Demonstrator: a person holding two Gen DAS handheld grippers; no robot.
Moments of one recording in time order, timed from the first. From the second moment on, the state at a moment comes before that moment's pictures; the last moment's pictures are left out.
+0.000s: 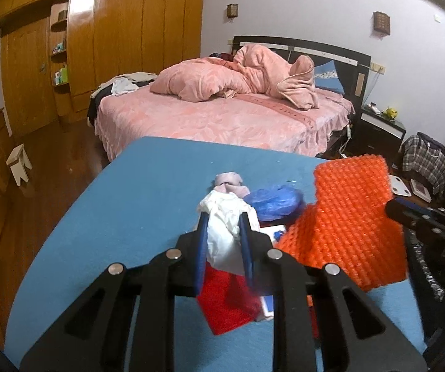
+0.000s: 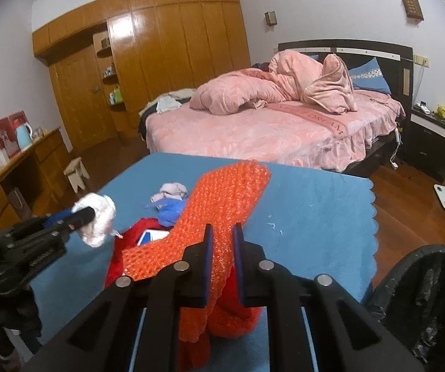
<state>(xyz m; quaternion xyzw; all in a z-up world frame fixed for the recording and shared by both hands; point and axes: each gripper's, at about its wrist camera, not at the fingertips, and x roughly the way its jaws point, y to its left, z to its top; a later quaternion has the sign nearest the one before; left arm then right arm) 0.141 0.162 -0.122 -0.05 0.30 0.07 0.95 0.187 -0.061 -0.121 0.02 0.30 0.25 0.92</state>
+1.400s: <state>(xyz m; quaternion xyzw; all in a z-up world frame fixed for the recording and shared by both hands) 0.137 0.152 -0.130 -0.04 0.31 0.06 0.95 0.192 -0.044 -0.152 -0.02 0.36 0.27 0.89</state>
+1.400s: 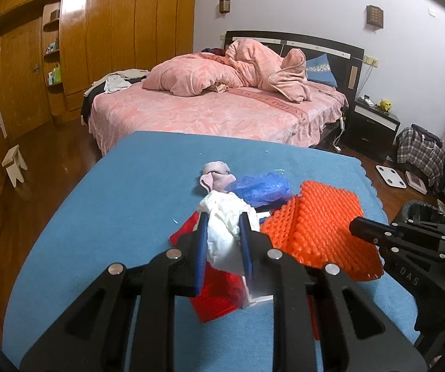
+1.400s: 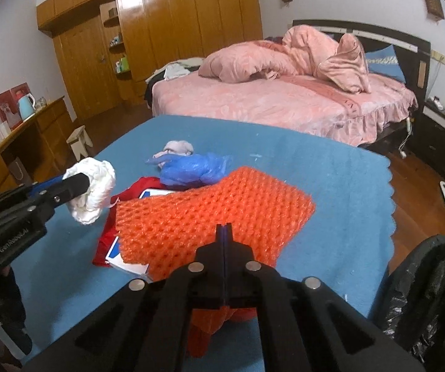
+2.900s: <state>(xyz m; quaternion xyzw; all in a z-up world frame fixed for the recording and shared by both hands) 0.126 0.123 -0.117 -0.04 0.30 0.03 0.95 0.171 -0.082 -0.112 0.01 0.32 0.27 0.91</state>
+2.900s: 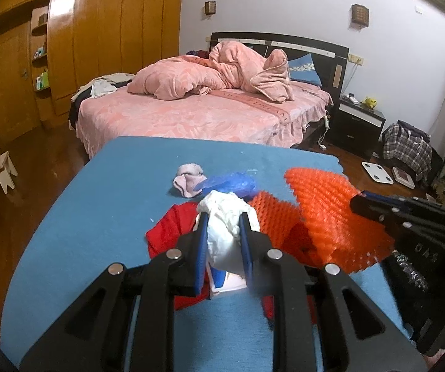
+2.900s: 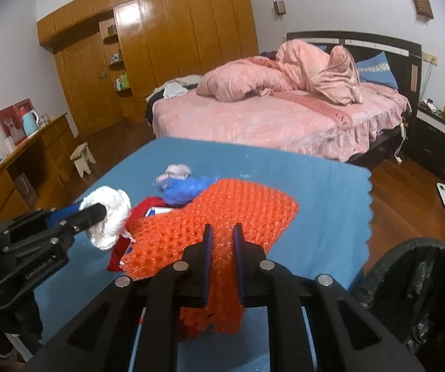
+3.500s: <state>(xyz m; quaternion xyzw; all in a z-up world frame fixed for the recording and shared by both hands) 0.140 -0.027 -0.090 -0.02 0.27 -0.14 0.95 0.126 -0.243 -0.085 0.03 0.29 0.12 0.95</state>
